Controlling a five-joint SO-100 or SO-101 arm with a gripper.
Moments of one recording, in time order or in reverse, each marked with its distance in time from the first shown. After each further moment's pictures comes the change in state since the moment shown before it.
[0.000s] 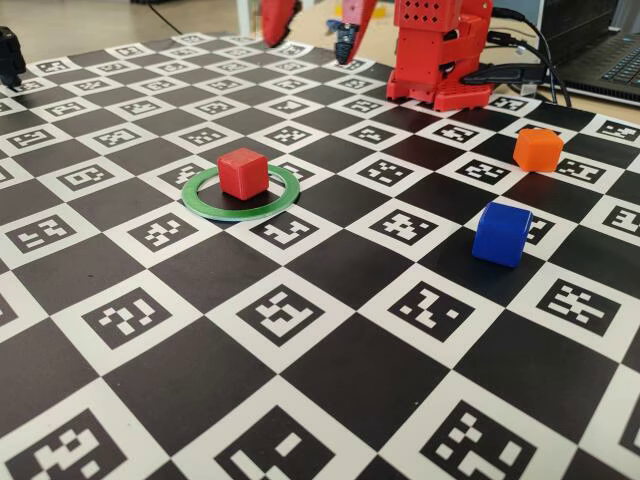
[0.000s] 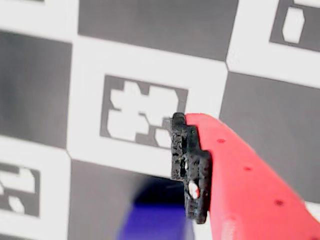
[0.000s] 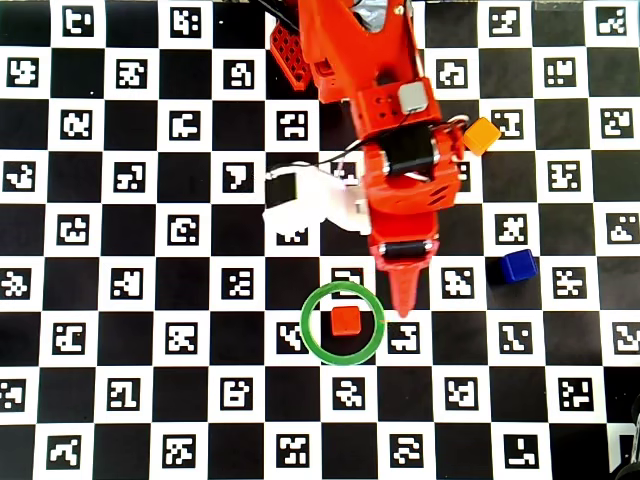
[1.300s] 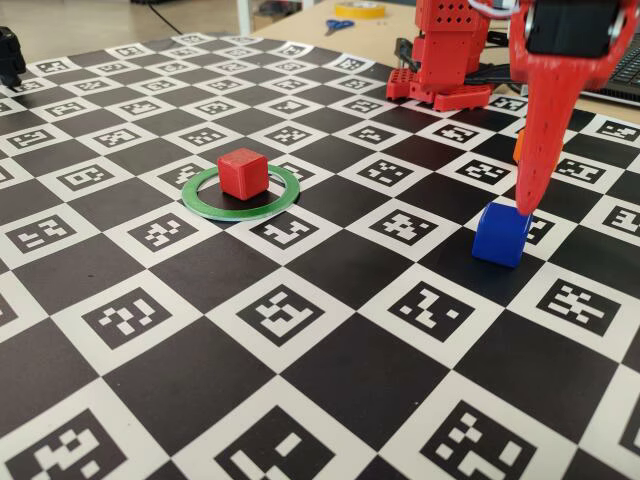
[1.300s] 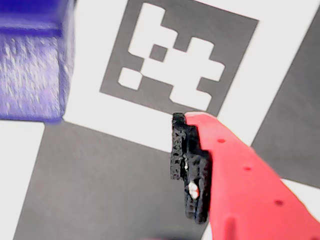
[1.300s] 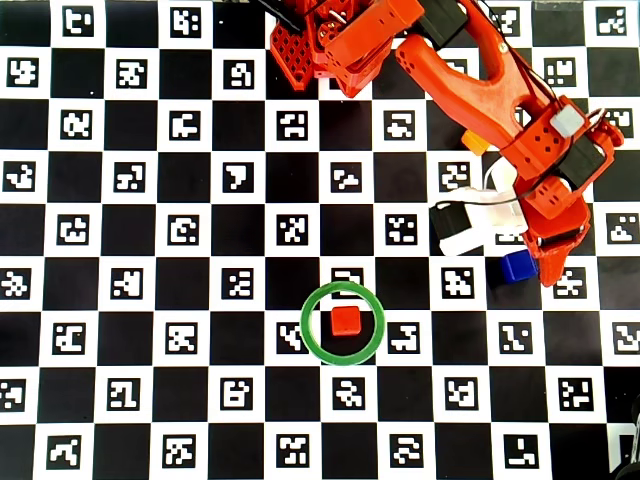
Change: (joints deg) arm -26.5 -35.7 -23.5 -1.0 15.6
